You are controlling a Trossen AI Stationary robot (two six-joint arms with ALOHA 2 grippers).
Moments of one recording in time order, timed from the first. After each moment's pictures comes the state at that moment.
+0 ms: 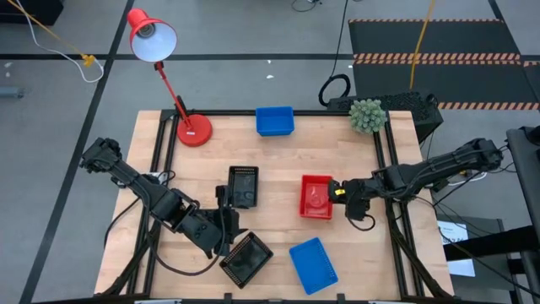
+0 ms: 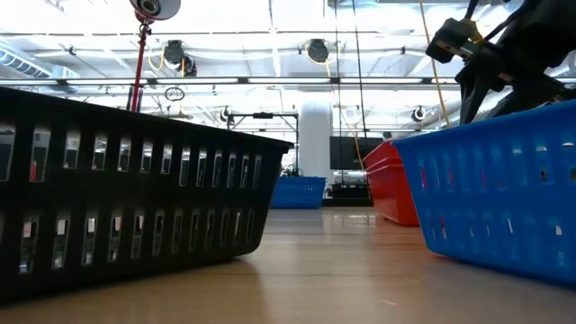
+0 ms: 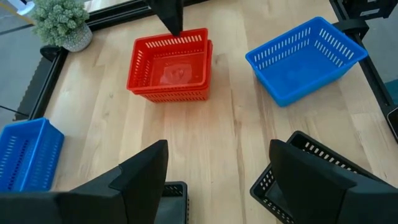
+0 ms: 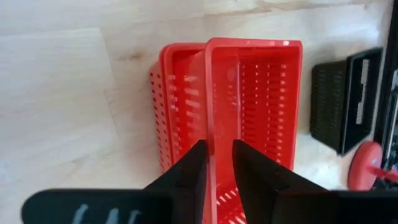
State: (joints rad) left arm -0.58 1.49 1.37 -0.73 -0.56 -0.25; right arm 0.24 0.97 0.59 -0.54 0.08 -1.19
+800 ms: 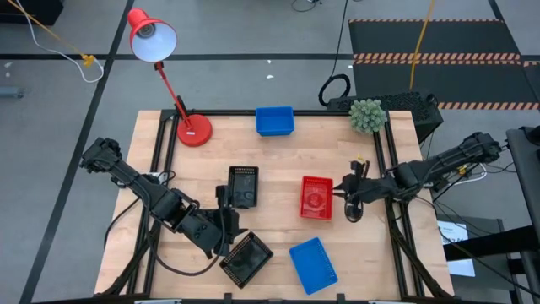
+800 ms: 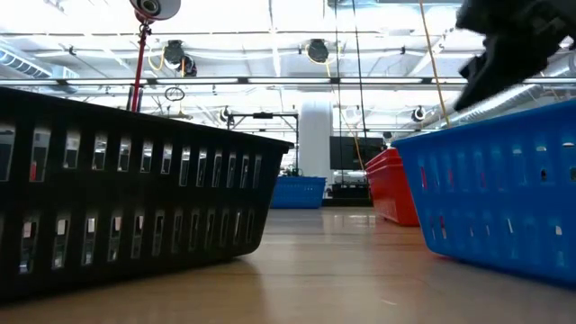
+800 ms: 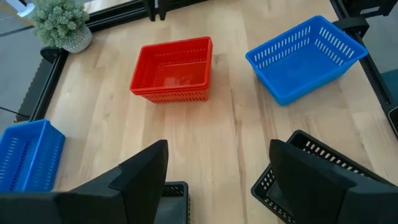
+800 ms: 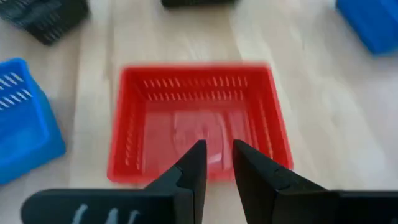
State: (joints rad) left arm -0.58 1.49 1.37 -0.73 -0.56 -0.24; right arm 0.36 0.85 0.59 -0.60 0.37 0.38
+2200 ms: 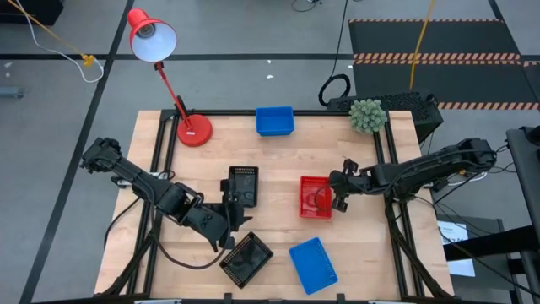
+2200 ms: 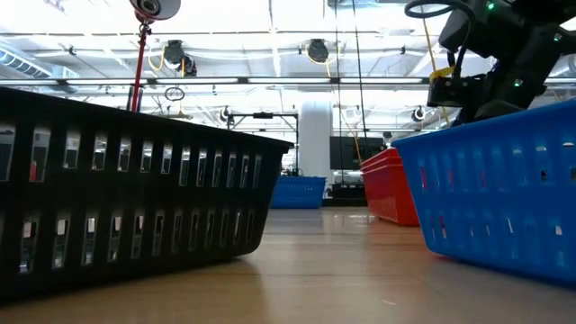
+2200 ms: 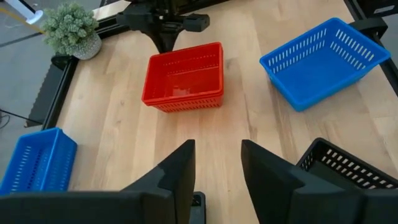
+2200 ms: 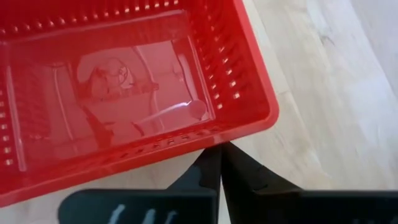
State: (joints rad) left arm -0.52 1.49 1.37 -0.69 -0.54 -0.15; right arm 0.13 1.12 0.49 -0.48 0.31 0.37
